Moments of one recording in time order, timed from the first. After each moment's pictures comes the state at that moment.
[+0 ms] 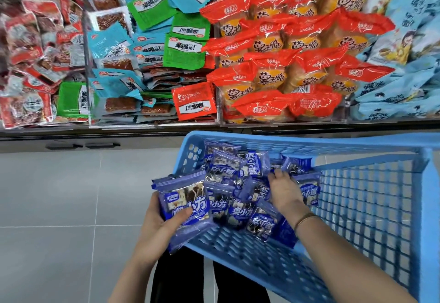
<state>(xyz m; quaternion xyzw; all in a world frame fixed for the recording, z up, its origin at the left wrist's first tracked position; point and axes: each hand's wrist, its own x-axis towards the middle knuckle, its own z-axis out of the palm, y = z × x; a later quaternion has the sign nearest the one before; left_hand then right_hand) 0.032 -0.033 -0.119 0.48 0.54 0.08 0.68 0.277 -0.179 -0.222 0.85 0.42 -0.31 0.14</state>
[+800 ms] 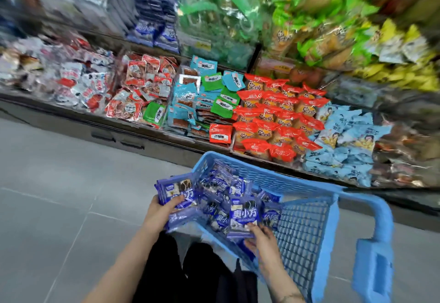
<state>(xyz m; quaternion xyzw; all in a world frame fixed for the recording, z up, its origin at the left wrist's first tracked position) -0.003 -0.054 -0.036 0.34 0.64 0.19 0.66 0.192 -0.231 -0.012 0.73 -0.15 -0.49 -0.45</state>
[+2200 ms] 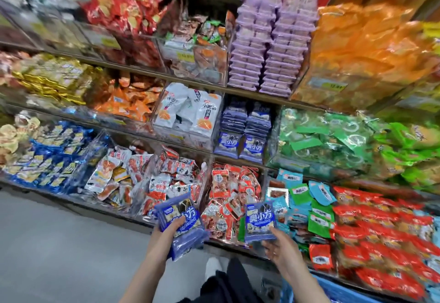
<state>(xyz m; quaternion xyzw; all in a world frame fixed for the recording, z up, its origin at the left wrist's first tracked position) -0.143 0.300 0.056 0.30 0.57 0.27 0.72 0.105 0.156 0.052 0.67 -0.08 -0.50 -0.55</state>
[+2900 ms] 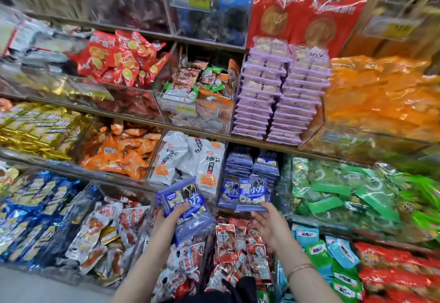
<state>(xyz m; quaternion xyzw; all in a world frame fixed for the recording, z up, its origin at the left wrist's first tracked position) -0.073 0.469 0.120 0.35 0.48 0.30 0.75 0.167 0.371 0.093 0.62 -0.06 -0.48 -0.61</state>
